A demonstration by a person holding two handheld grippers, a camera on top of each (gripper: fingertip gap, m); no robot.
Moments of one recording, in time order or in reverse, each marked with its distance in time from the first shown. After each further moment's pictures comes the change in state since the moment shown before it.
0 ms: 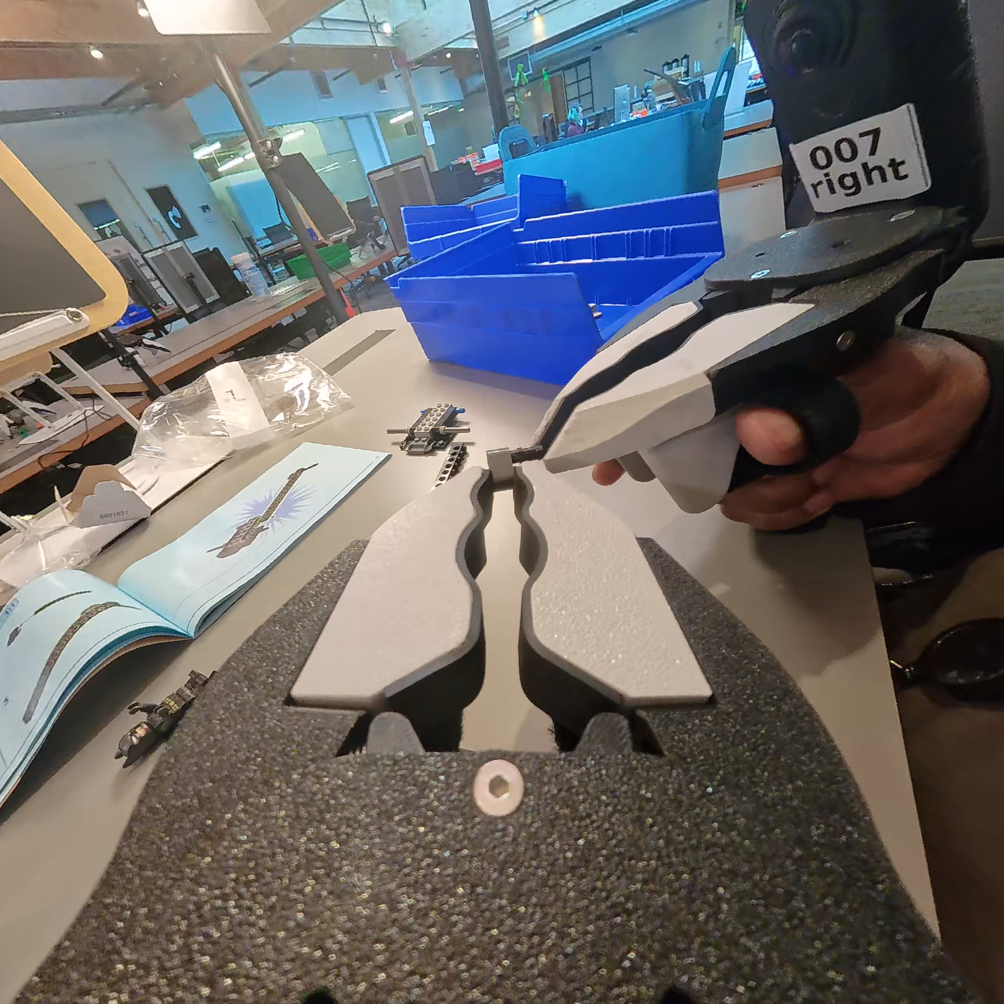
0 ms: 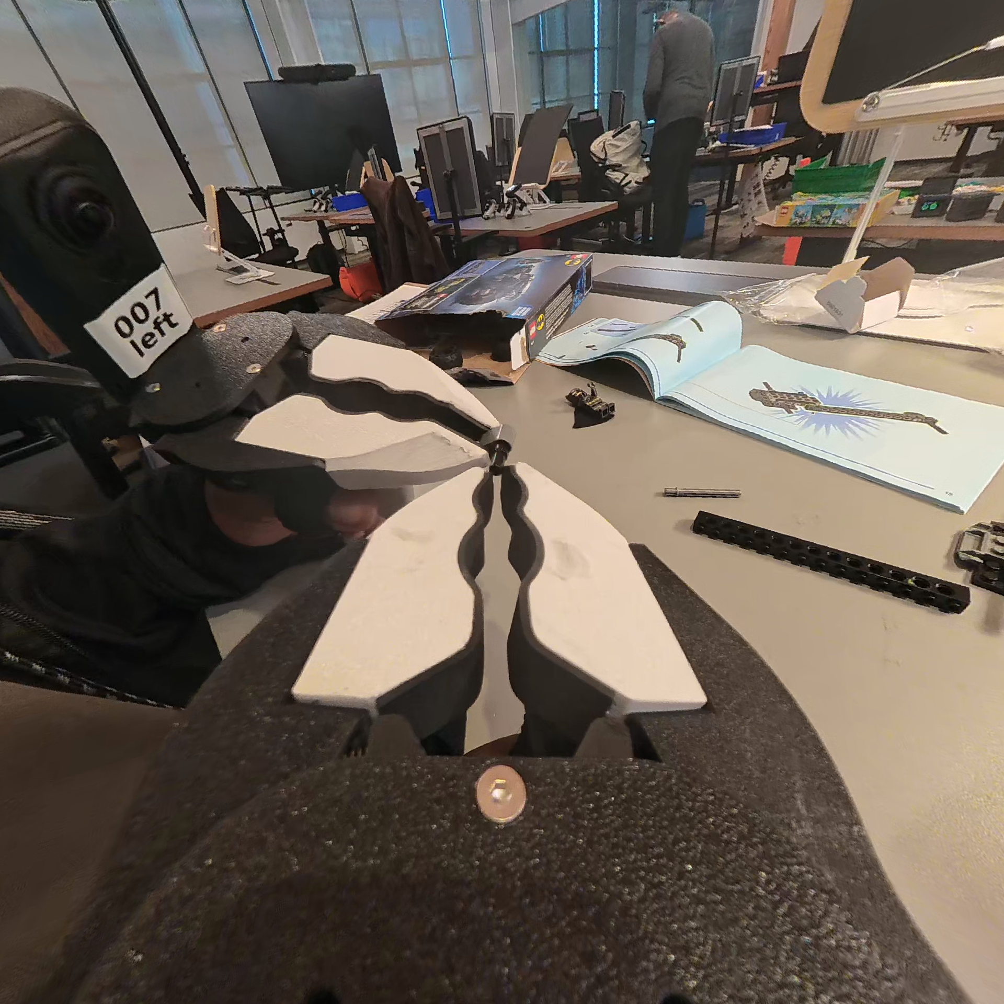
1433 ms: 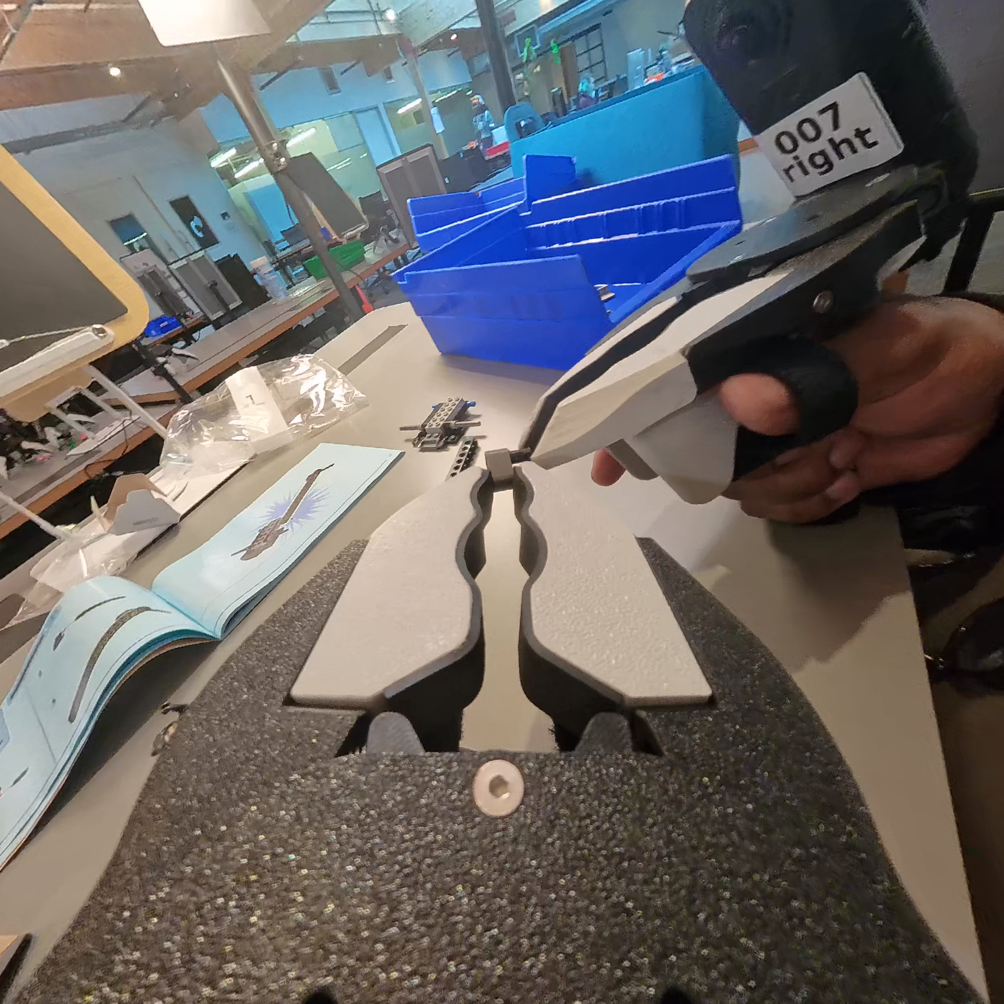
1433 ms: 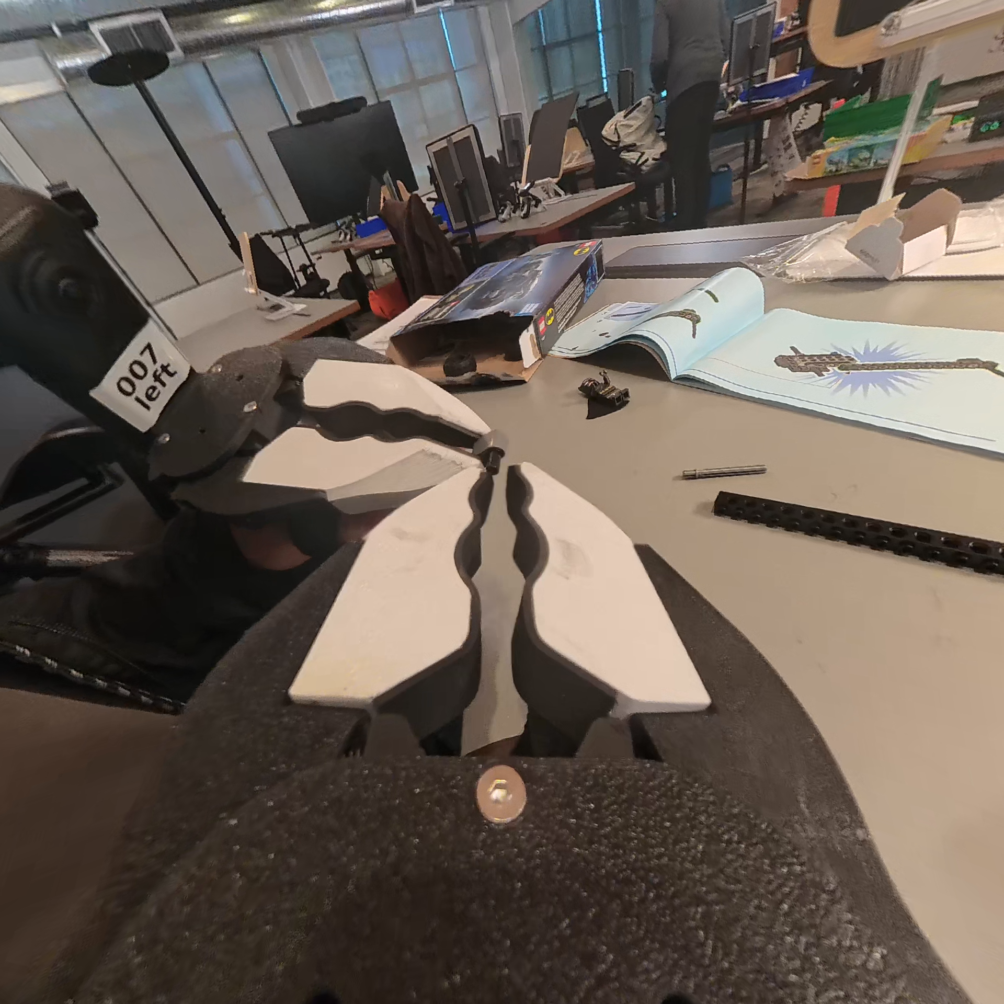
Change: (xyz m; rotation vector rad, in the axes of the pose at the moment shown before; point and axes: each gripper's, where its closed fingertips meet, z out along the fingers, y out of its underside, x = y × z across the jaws) left arm 0.001 0.003 0.004 -0.027 -0.029 0.067; right arm 0.005 0.002 0.002 0.000 -0.038 0.128
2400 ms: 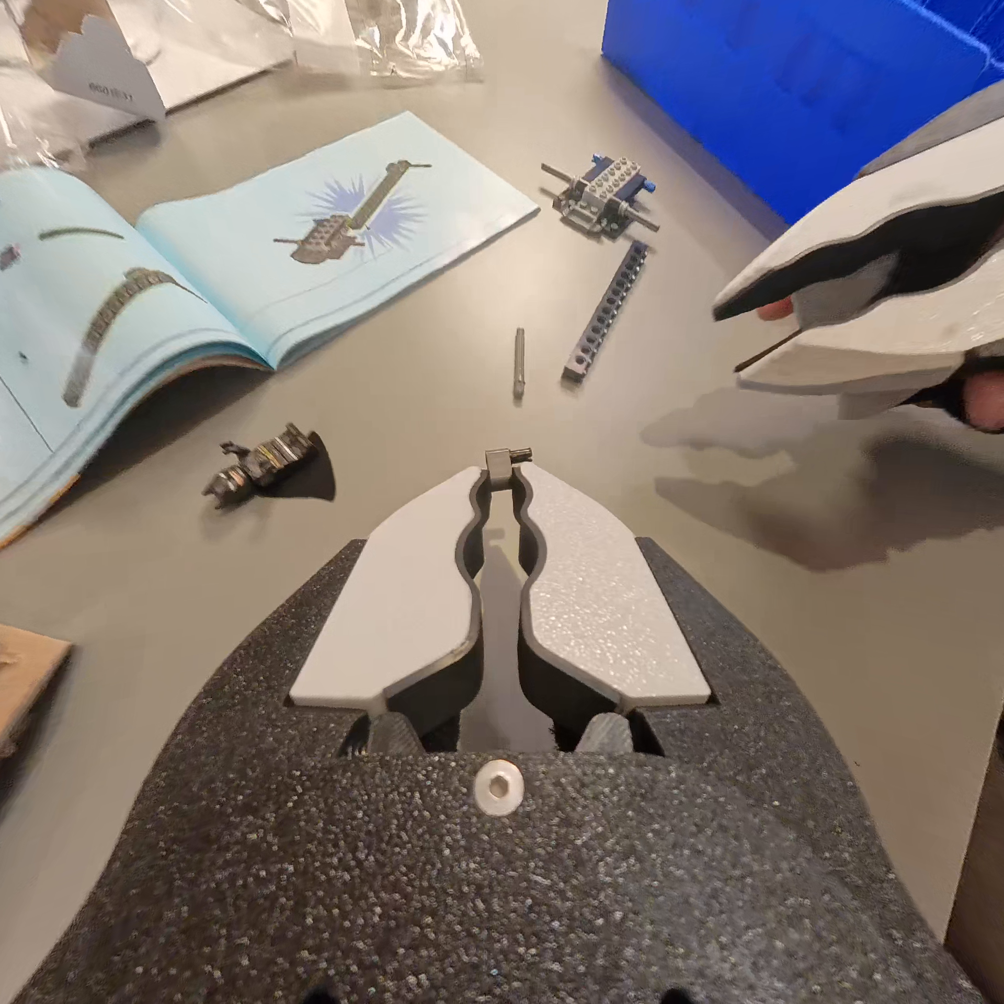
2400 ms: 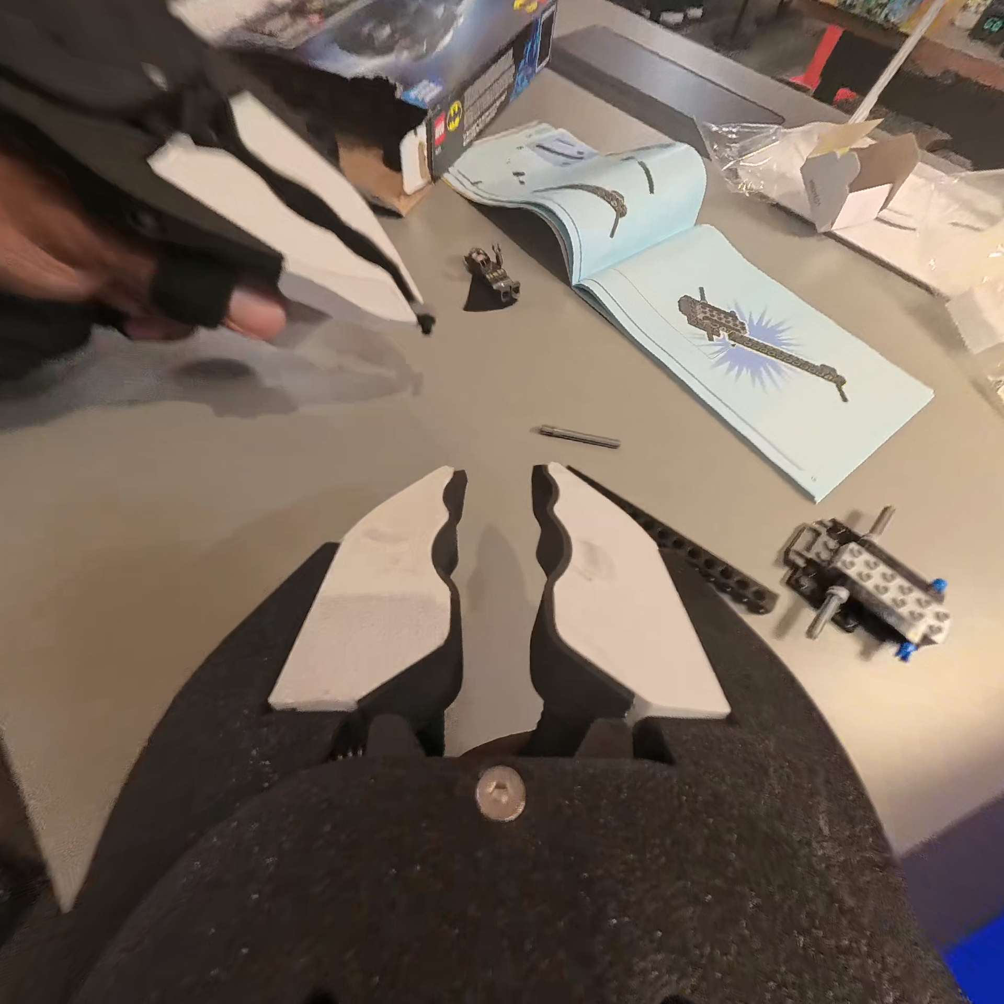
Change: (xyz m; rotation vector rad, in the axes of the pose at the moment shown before) left arm -0.081 0.081 -0.005 -0.473 -0.071 -0.474; right arm 0.065 0.012 0.023 -0.395 0.132 -0.299
